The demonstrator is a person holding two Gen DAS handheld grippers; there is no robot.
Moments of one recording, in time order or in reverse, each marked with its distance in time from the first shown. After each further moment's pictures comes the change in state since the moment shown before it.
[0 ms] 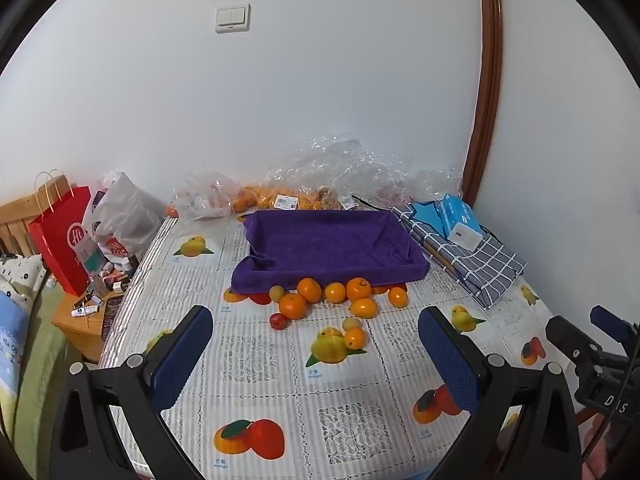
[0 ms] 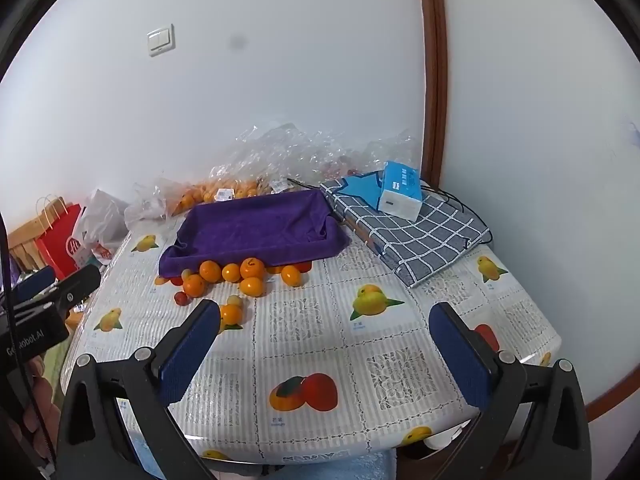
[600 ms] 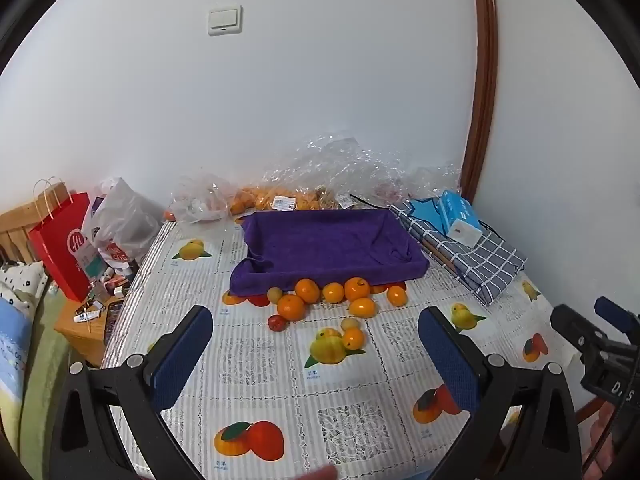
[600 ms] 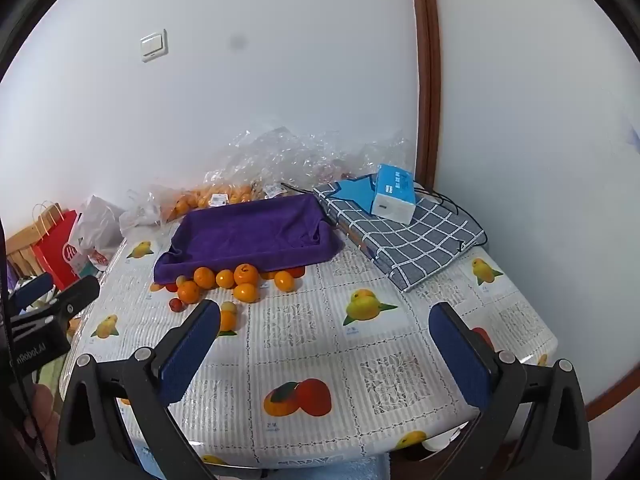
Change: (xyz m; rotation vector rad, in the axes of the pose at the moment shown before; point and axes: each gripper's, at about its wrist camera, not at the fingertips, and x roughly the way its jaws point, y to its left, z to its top) left arm 0.000 -0.011 0.002 0.044 -0.028 0.021; right arm -0.001 -0.007 0.005 0.022 -0.029 -0.004
